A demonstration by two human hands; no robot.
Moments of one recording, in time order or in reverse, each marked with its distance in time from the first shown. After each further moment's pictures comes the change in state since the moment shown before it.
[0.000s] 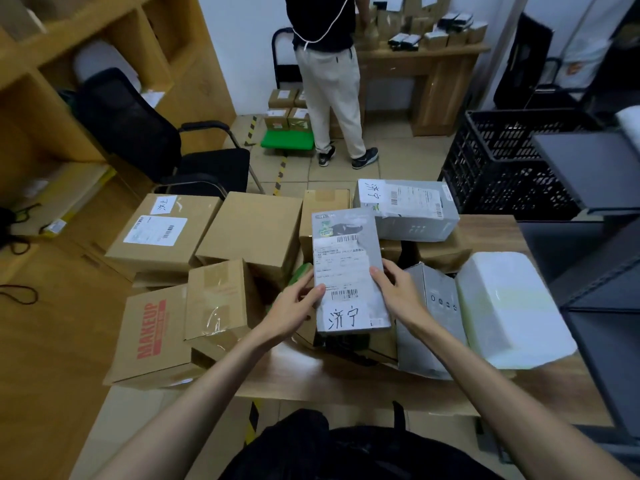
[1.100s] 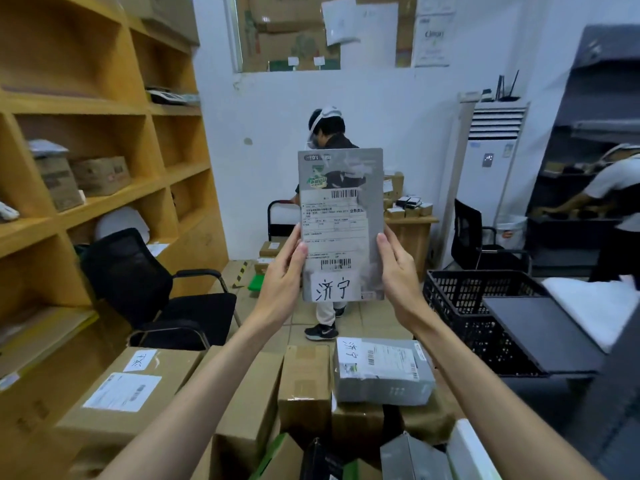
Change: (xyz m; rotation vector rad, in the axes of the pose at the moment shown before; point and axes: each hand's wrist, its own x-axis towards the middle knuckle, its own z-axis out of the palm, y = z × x) left_hand 0.067 0.283 -0.071 -0.191 0.296 0.706; right_hand 0.065 -0.267 -0.095 0.339 0.150 -0.600
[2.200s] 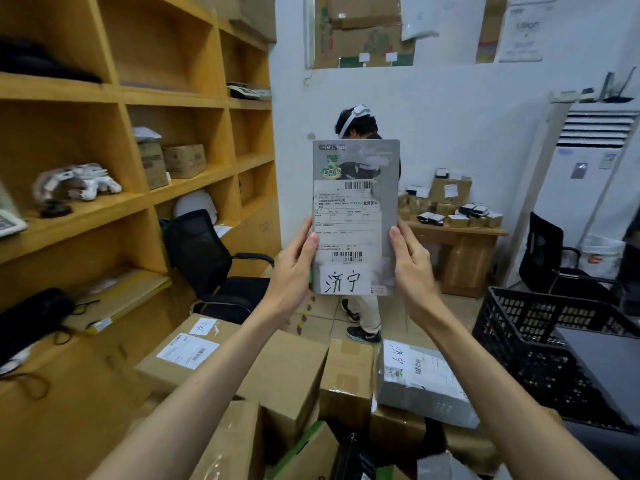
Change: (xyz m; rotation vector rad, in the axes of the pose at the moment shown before) left_hand -0.023 0.021 -0.060 0.057 0.182 -0.020; right_hand 0.005 -0.010 0.063 0.061 -0.172 -0.021
